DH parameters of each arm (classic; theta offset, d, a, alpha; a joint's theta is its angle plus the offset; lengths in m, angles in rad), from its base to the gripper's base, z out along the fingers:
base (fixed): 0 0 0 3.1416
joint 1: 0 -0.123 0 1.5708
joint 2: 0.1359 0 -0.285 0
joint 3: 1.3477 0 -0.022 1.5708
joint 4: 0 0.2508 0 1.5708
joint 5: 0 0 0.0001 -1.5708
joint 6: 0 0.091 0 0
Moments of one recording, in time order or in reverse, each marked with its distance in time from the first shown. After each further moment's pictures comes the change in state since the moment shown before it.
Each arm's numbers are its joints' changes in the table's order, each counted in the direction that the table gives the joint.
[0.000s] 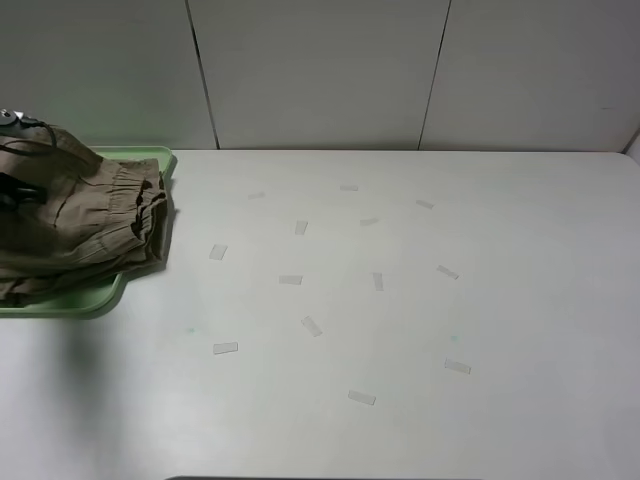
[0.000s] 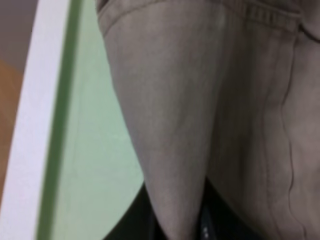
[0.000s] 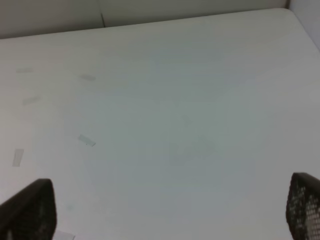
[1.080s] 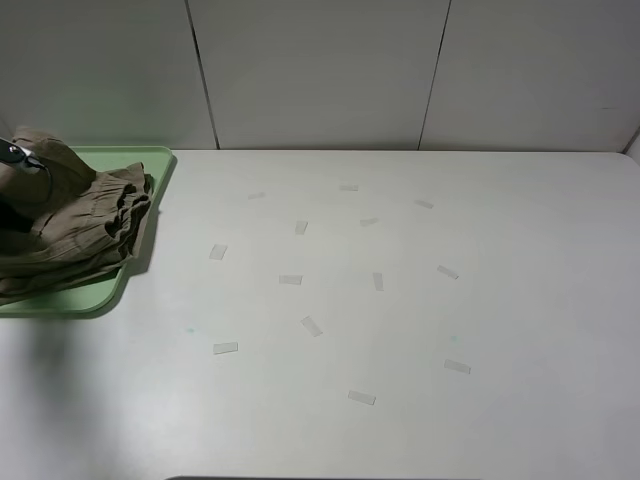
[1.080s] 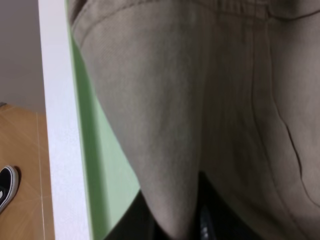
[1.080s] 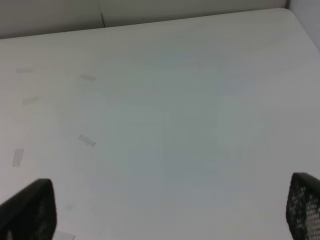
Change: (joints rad) left arm -0.090 0.077 0.000 -0.001 0.142 0.337; right arm 0.000 0.000 0.000 0.000 0.000 0.000
